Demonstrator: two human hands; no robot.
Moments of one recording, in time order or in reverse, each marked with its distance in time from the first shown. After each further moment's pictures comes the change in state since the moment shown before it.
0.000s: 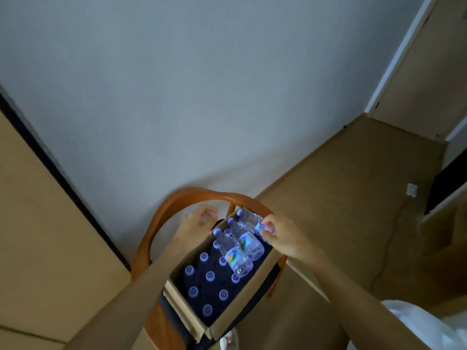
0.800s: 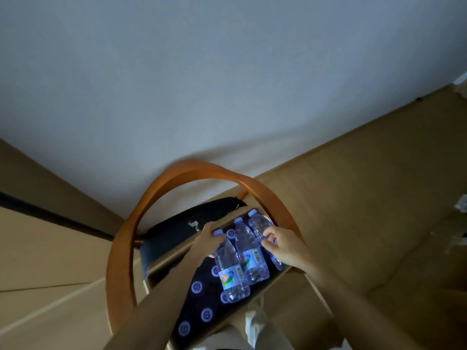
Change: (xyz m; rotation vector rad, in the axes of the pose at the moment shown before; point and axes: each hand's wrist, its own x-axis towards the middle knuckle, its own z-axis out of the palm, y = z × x) left_hand 0.149 -0.138 0.114 -0.265 -0.147 -0.765; right_hand 0.199 0.083 0.062 -0.040 -0.532 0.028
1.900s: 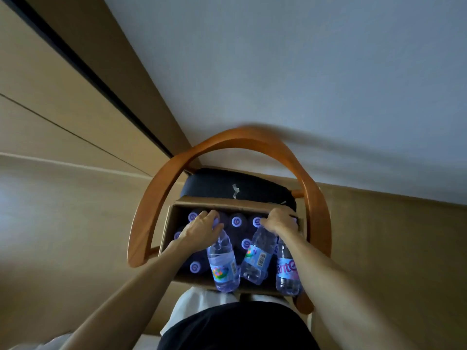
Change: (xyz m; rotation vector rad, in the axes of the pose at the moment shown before) left_hand -0.049 -0.048 0.017 0.346 0.437 -0.123; right_hand 0.151 -0.044 0.027 -0.396 -0.412 0.067
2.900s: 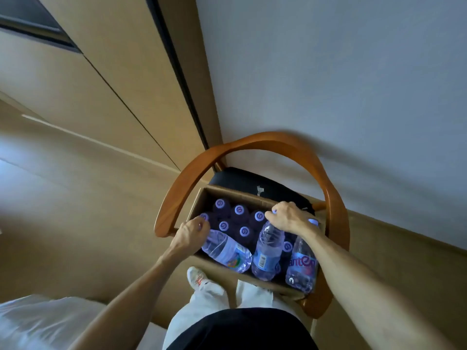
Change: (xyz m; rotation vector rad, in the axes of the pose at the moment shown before) left_hand -0.107 -0.049 0.005 -0.356 0.277 -0.331; right_hand -0.049 -0.025 0.004 -0.251 0.187 -0.504
